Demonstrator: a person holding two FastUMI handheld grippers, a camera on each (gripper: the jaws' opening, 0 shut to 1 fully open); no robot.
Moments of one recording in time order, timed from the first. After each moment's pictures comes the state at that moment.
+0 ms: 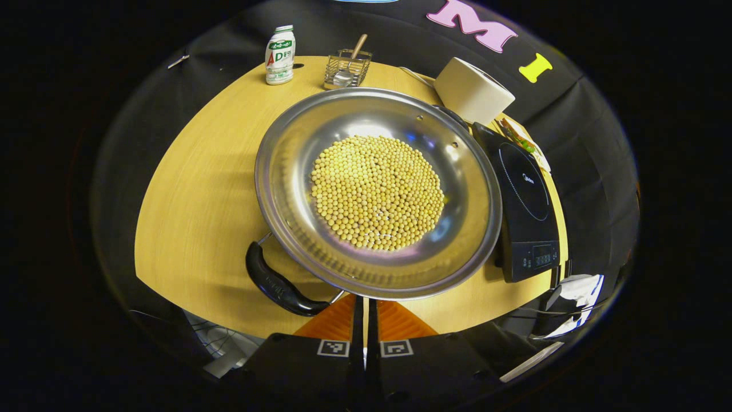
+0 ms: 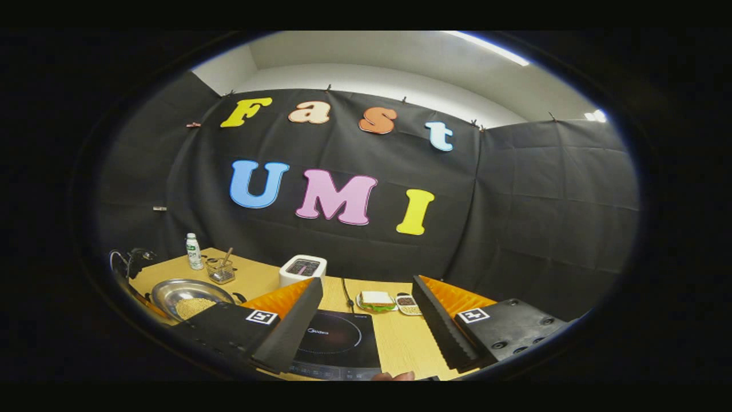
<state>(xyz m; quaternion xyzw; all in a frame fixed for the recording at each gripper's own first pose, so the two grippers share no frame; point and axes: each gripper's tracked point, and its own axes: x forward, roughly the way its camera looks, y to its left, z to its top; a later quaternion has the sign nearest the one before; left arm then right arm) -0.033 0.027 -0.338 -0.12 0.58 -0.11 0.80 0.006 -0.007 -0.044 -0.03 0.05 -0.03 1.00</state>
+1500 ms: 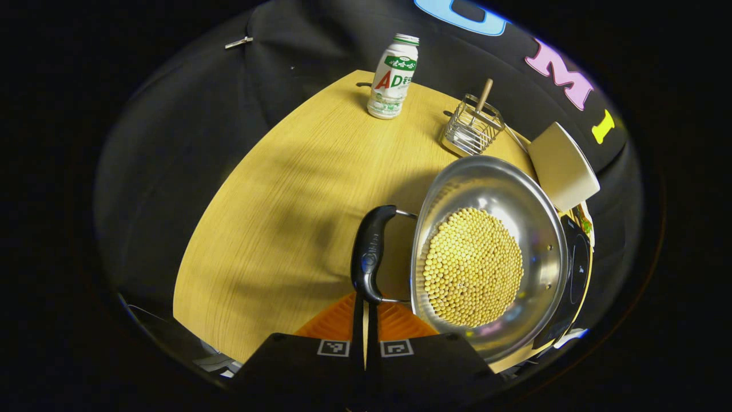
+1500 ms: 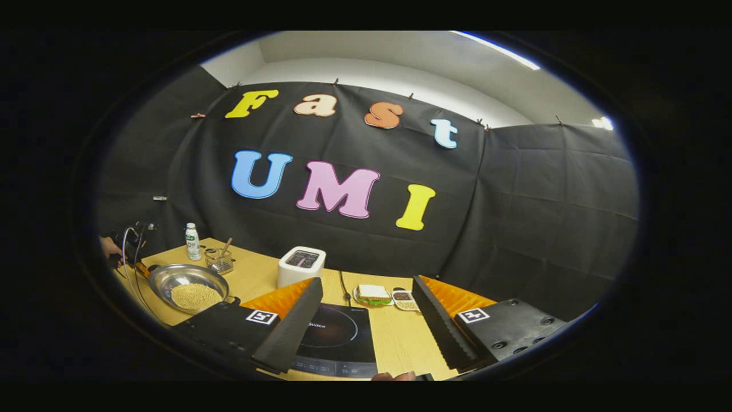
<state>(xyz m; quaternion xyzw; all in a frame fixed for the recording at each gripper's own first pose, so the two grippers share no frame) 0.098 0.168 -0.366 -0.16 0.54 0.03 0.82 0.005 -0.003 -0.051 -0.05 0.07 -0.03 1.00</state>
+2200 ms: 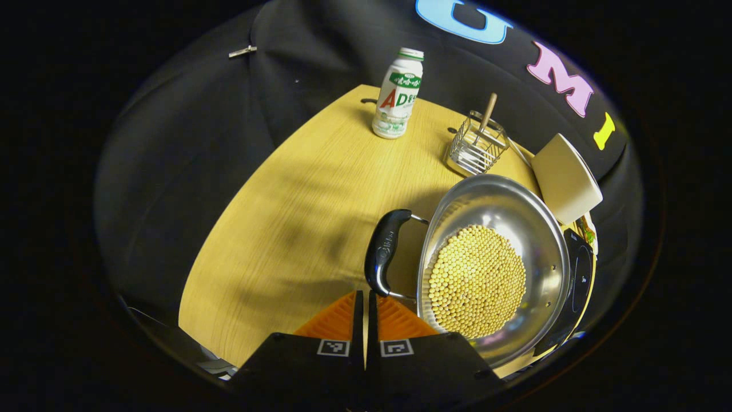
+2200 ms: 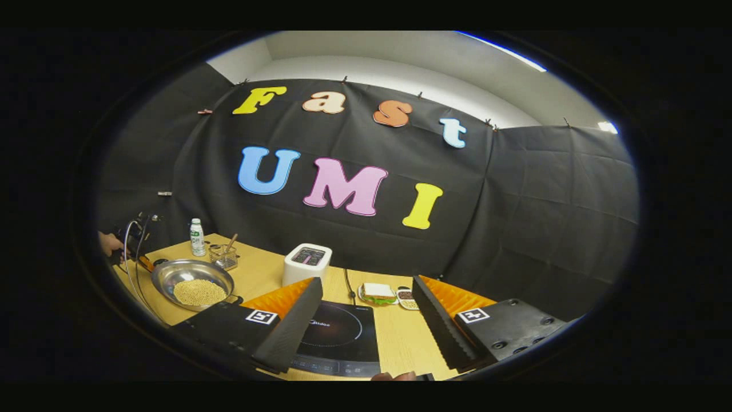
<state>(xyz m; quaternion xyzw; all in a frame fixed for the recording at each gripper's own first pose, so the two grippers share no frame) 0.109 0.181 -0.352 -0.15 0.50 0.05 0.85 0.007 0.011 -0.059 -0.06 0.08 -0.01 1.00</state>
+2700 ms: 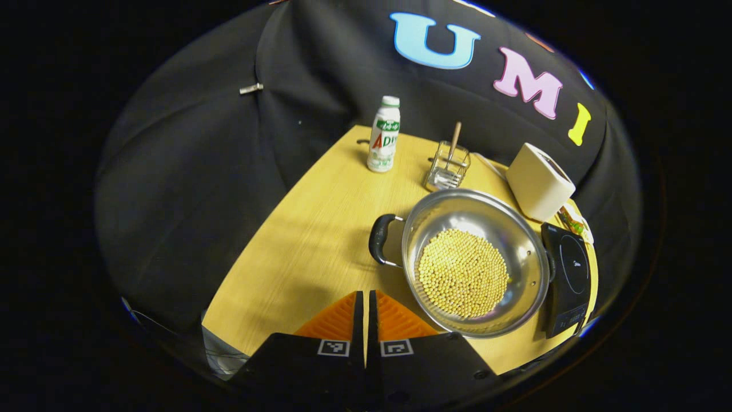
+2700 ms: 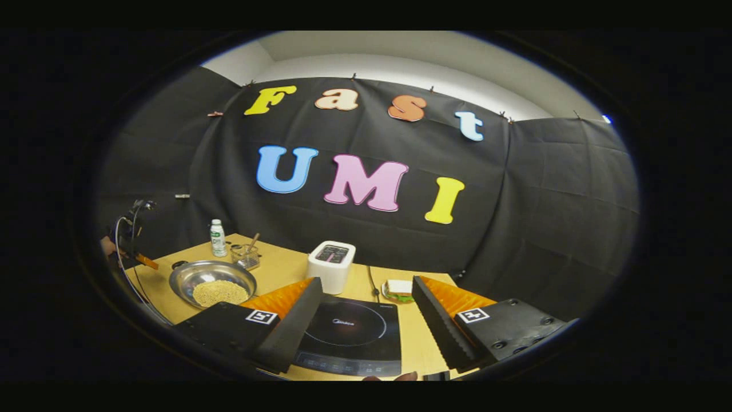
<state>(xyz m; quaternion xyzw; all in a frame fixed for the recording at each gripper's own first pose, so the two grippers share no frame) 0.061 0.185 -0.286 -0.11 0.40 0.05 0.91 0.014 0.053 -0.071 -0.04 0.10 0.05 0.99</state>
